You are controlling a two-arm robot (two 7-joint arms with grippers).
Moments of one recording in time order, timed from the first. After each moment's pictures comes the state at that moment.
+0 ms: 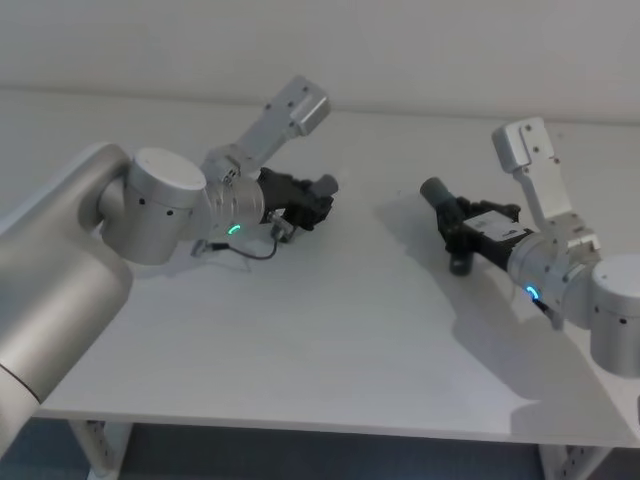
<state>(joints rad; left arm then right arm) -0.64 0.26 0.61 -1.30 -0.23 0.60 -0.33 0.32 0.27 -0.34 -1.49 0.16 0.51 0.19</state>
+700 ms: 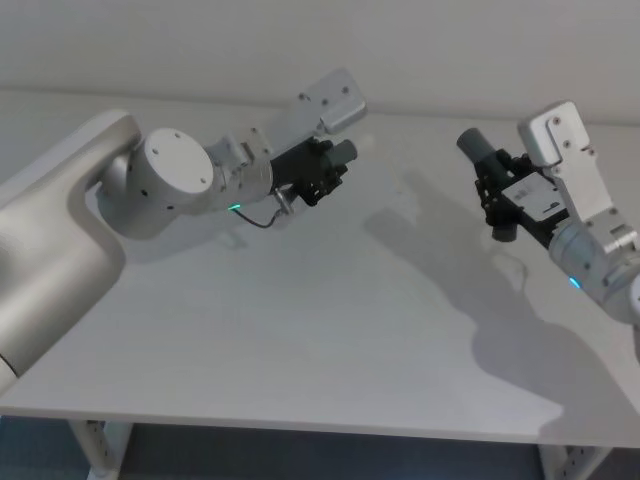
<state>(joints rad) -0.73 0.33 0.75 -1.31 -0.04 0.38 -0.40 0.29 0.38 -0.36 -1.58 0.01 0.30 0.16</state>
